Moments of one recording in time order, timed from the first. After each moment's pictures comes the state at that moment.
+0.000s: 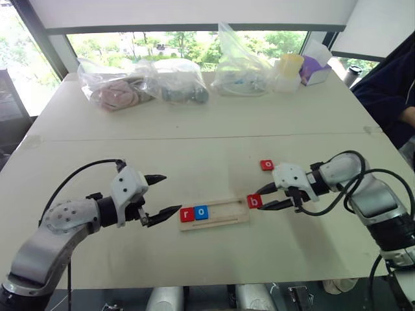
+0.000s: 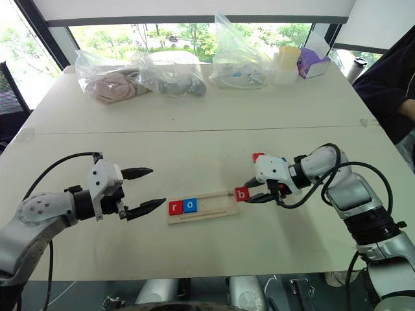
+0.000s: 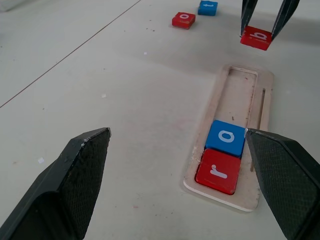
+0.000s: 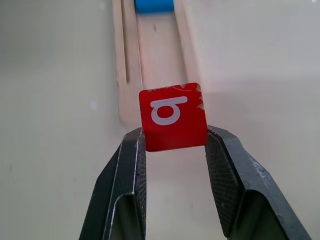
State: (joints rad) left arm 0.04 0.77 0.10 -0.59 -0.48 0.52 -0.81; right arm -0.48 -0.83 0.26 -0.10 0.19 0.32 1.42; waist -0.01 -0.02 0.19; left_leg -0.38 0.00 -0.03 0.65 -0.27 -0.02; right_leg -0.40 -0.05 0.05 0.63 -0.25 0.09
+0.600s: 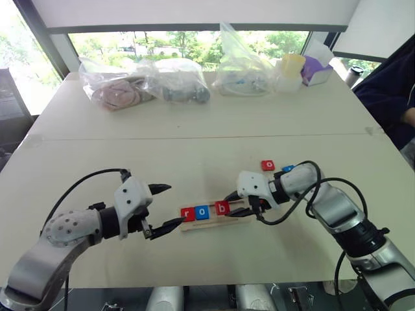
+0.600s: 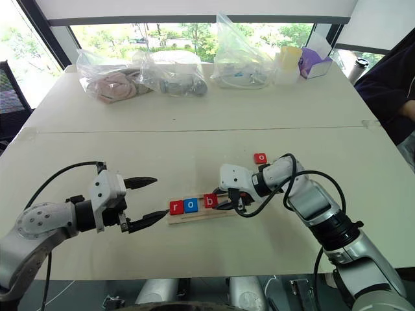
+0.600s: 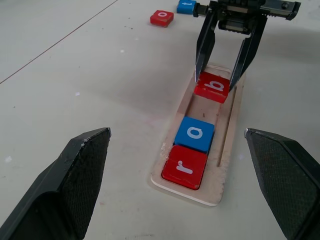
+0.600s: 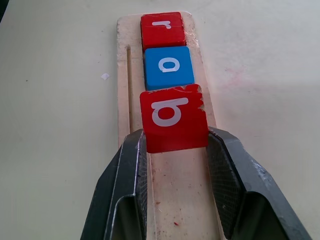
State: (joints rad) left arm 0.12 0.77 0.10 -0.70 -0.50 0.54 -0.80; right arm -0.50 -0.69 0.41 -0.18 0.12 0.45 1.25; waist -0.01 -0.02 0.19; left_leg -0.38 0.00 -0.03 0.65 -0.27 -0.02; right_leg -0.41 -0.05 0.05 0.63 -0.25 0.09
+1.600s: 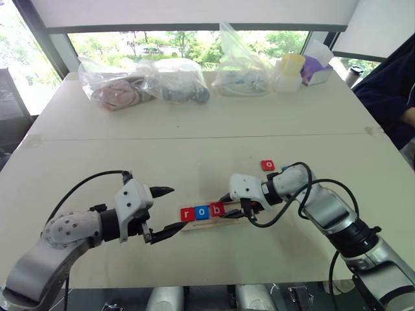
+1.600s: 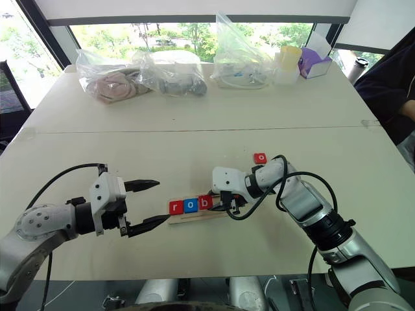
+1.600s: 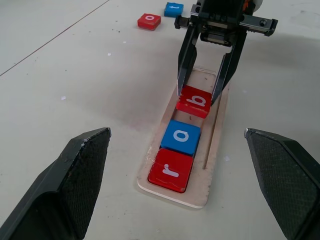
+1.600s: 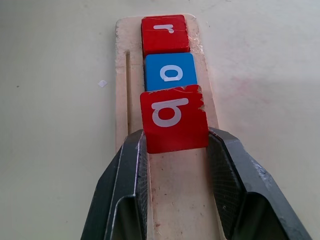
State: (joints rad) left arm 0.12 0.77 0.10 -0.71 -0.52 0.54 -0.81; right arm -0.52 -0.66 0.45 -0.19 0.09 0.47 1.22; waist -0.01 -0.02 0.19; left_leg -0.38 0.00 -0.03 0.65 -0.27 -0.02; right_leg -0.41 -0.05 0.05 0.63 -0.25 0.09
